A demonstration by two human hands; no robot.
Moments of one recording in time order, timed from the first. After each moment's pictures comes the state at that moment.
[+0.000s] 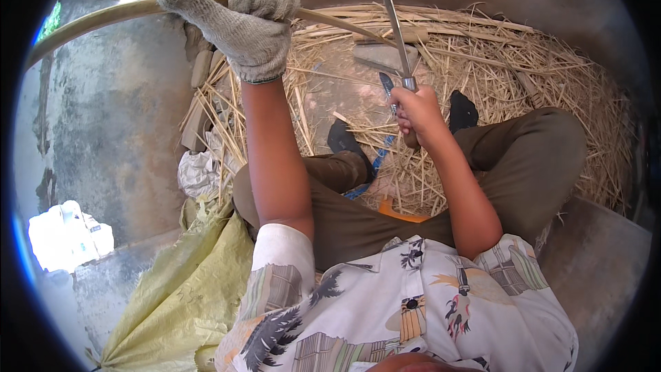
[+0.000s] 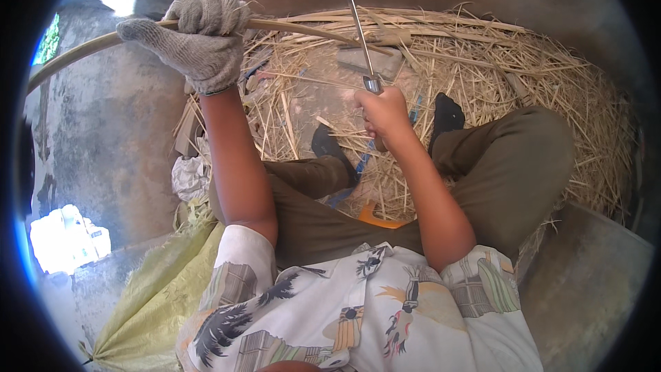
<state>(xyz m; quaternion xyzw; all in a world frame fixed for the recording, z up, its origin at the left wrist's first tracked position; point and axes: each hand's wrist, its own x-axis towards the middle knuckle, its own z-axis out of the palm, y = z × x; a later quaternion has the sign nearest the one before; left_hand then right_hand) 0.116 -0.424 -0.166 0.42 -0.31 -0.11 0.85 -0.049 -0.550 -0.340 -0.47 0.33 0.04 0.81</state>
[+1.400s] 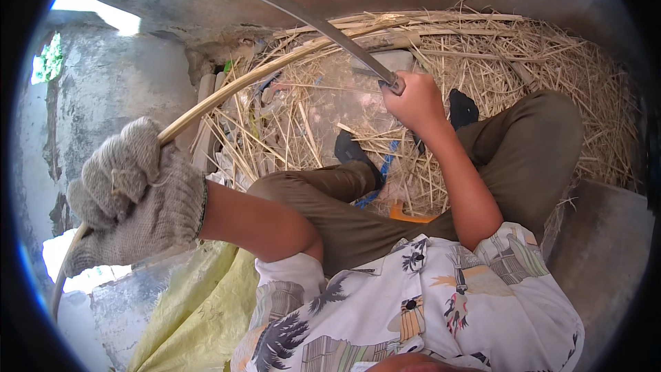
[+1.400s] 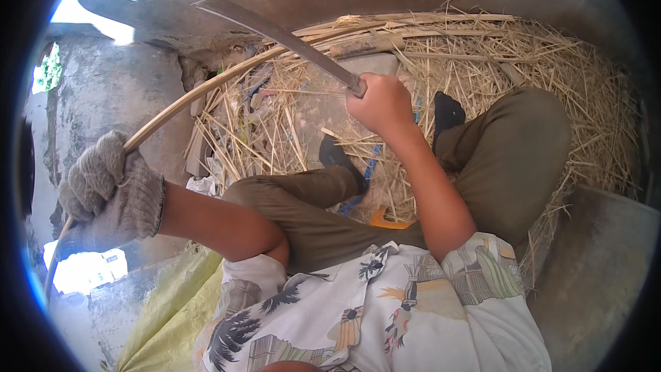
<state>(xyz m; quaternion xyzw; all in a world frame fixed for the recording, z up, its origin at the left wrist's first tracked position) 0.010 -0.331 -0.058 0.40 -0.45 0.09 0.80 -0.041 -0.559 -0.342 -0.84 0.20 -0.20 0.46</state>
